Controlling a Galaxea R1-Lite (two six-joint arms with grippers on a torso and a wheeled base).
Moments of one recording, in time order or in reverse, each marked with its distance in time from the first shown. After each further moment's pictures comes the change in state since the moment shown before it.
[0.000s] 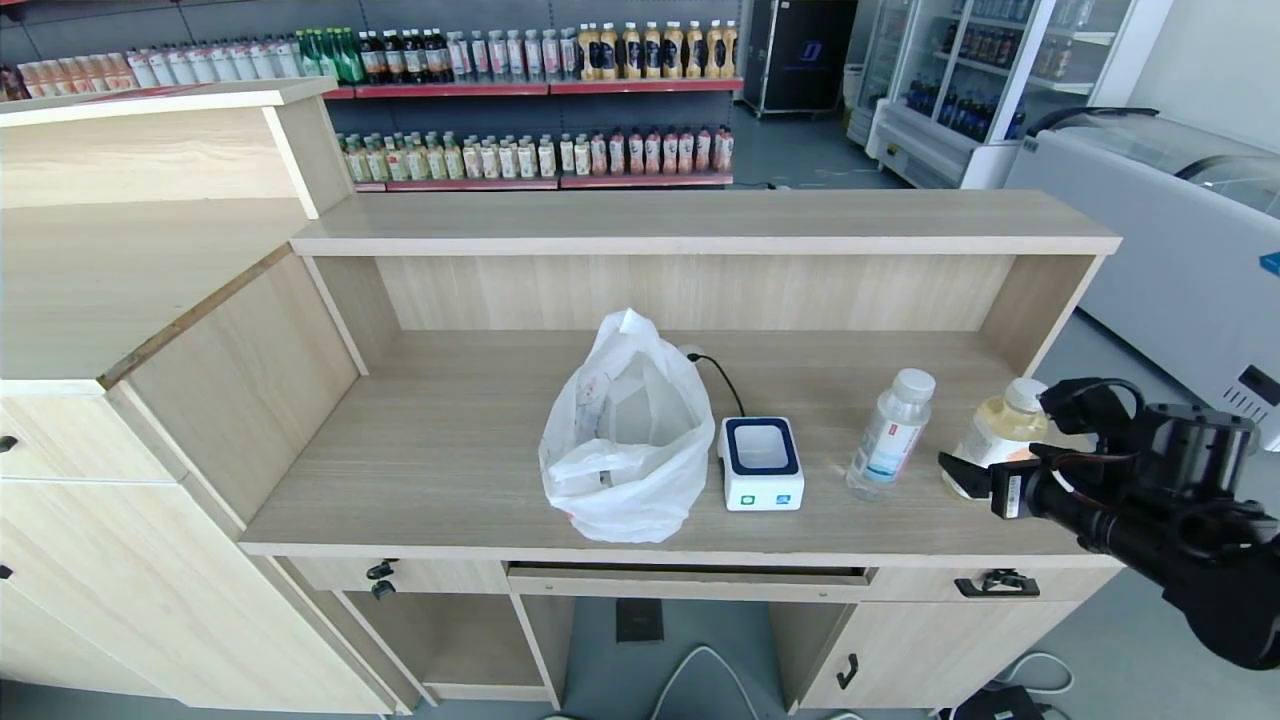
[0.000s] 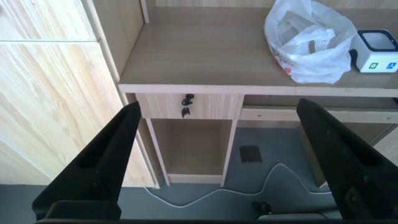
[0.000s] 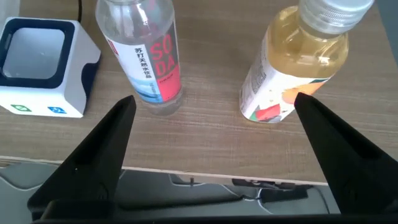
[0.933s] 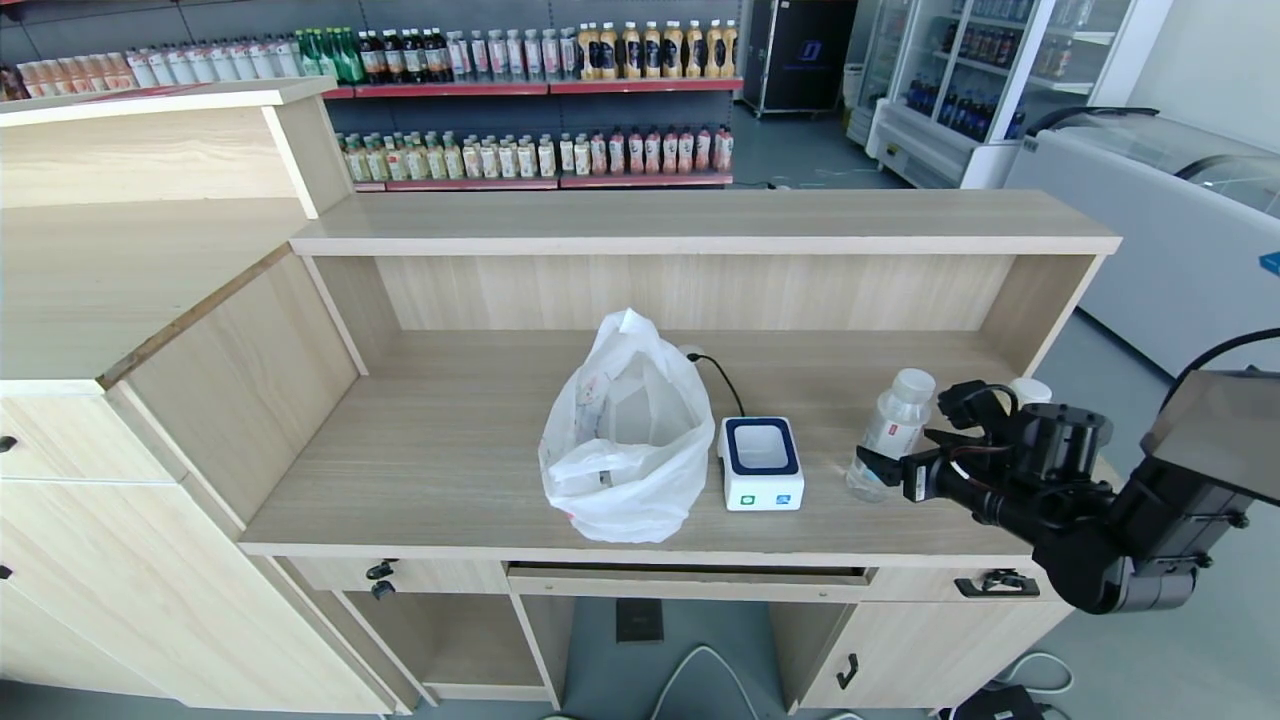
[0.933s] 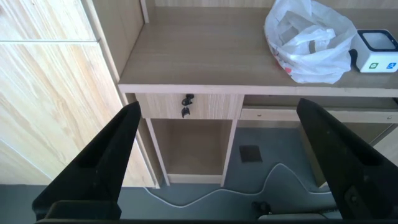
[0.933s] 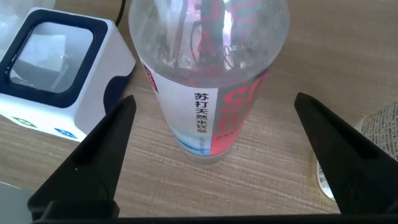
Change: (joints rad) left arm 0.000 0.000 0.000 0.000 0.000 0.000; right arm 0.069 0.316 -0.283 -0.071 0.149 -0.011
